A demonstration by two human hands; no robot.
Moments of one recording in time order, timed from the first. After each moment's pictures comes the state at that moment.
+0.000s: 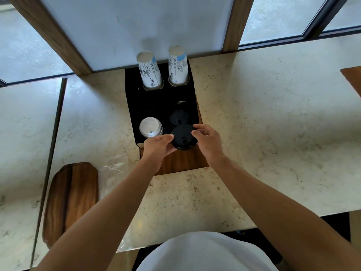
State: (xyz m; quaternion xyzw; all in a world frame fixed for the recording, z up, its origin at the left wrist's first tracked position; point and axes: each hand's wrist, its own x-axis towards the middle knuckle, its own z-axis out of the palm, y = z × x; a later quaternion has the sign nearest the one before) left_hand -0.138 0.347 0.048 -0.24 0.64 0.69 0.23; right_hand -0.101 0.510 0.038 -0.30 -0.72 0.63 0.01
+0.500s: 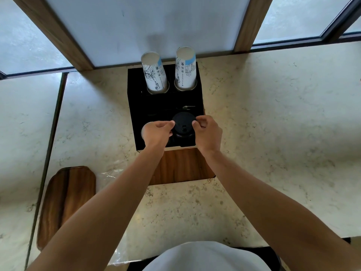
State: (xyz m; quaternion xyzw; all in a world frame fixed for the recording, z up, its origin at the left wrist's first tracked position) left_hand -0.207 0.368 0.053 -0.22 0.79 0.57 0.10; right_hand -0.166 0.506 0.048 -0.28 -0.82 0.49 0.09
